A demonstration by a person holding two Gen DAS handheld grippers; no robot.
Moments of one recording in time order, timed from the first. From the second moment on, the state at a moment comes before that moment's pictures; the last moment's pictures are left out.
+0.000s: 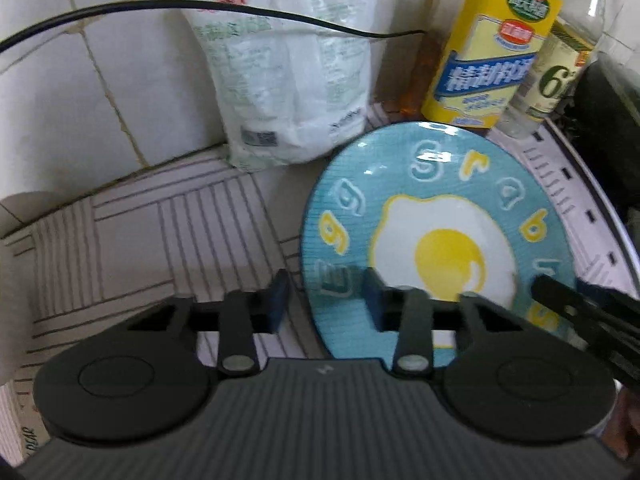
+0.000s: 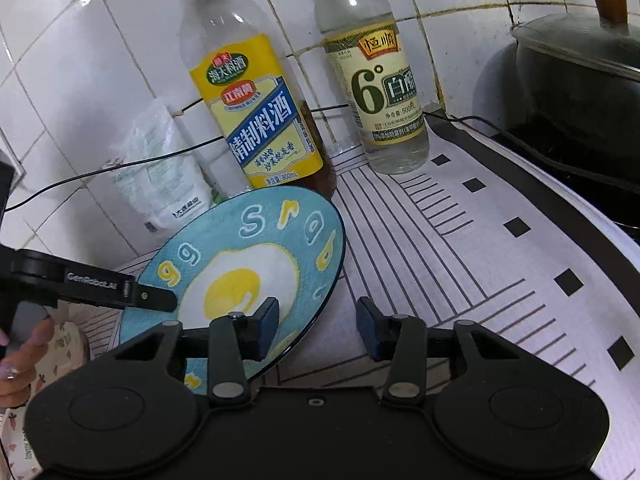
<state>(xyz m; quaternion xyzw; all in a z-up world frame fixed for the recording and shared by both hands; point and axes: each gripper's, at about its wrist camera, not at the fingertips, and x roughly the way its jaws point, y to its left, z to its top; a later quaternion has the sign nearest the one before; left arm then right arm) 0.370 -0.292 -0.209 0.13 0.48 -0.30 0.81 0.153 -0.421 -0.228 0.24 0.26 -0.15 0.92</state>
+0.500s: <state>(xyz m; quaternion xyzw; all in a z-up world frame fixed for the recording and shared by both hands) 0.344 -0.294 -0.195 0.16 0.47 -0.26 0.83 0.160 -0.426 -0.232 0.26 0.28 -0.11 0.92</state>
